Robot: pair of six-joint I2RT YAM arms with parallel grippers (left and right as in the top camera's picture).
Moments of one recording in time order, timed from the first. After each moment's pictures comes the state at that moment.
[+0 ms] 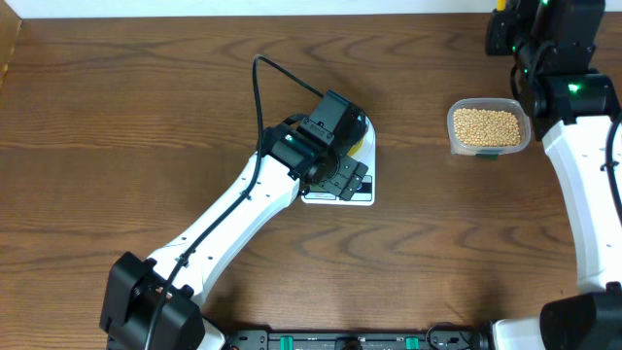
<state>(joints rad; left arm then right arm) -0.64 1.64 1.36 -0.89 0.03 -0.04 0.06 1.60 1.58 -0.39 0.09 -0.01</state>
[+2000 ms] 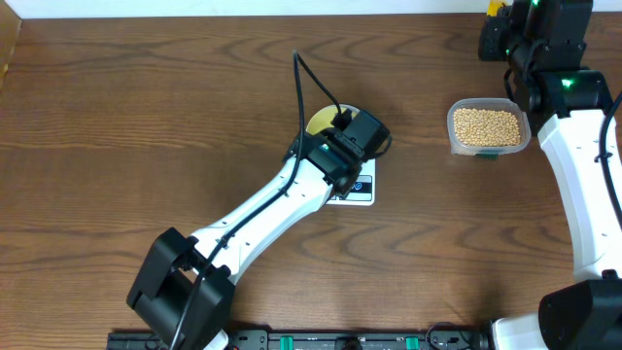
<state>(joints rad) -0.74 1.75 1.35 -0.88 -0.44 -0.15 0.06 1.63 1.57 -0.43 0.07 0.04</state>
